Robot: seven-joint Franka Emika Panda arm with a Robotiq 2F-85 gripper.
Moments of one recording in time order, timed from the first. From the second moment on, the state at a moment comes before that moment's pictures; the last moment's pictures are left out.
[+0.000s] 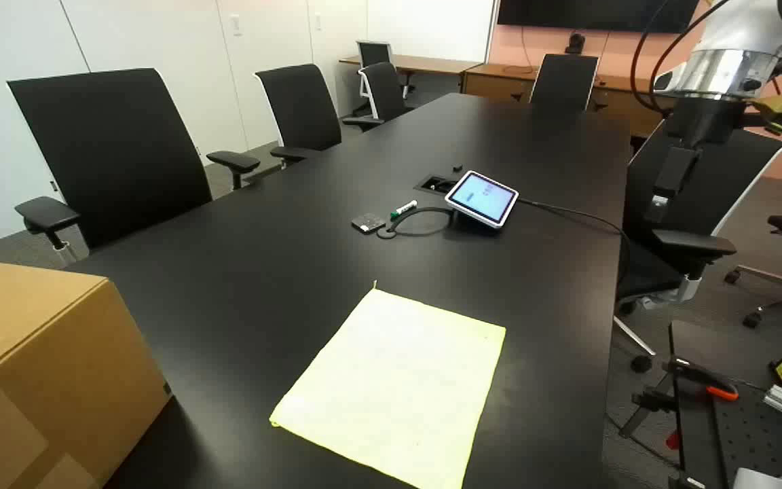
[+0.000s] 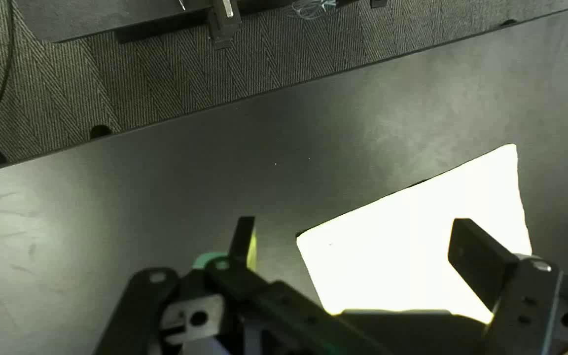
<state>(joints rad) -0.09 -0.52 -0.29 -2.62 0.08 2.06 -0.18</state>
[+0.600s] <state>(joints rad) -0.08 -0.50 -0.27 -2.61 0.09 2.08 -0.19</state>
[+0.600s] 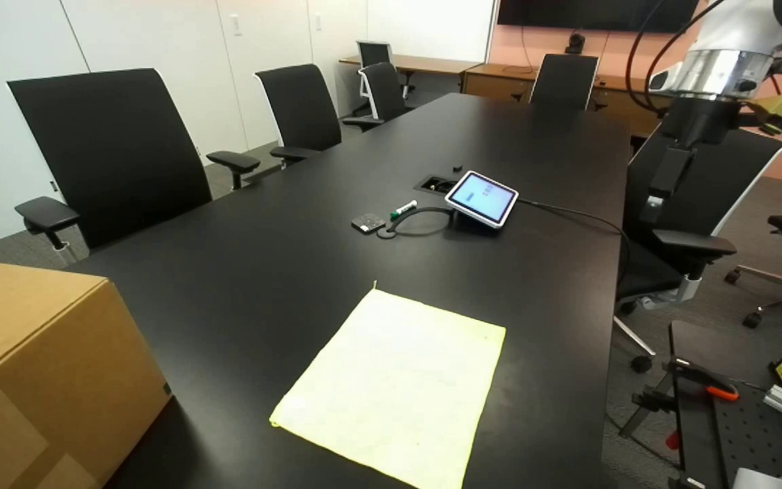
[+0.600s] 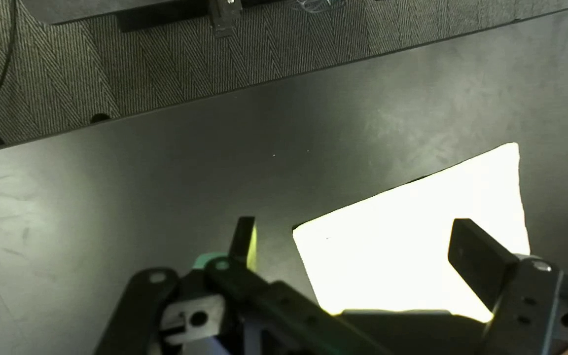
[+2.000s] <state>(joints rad) -0.01 0.29 -0.01 -2.40 0.41 2.70 -0.30</state>
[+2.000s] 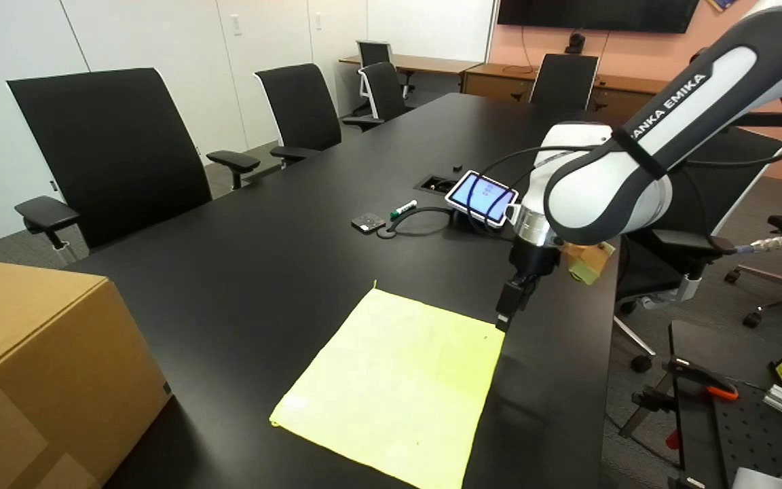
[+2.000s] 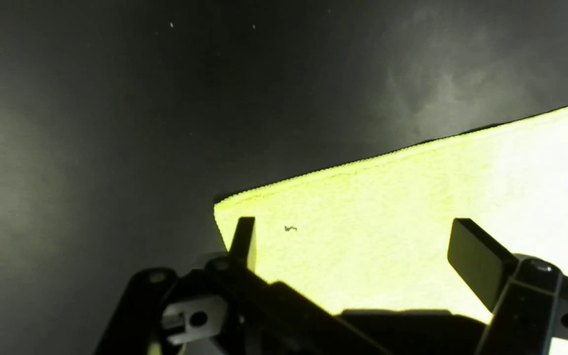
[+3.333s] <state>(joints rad) -0.11 0.59 0.05 -2.31 0.13 3.03 -0.16</state>
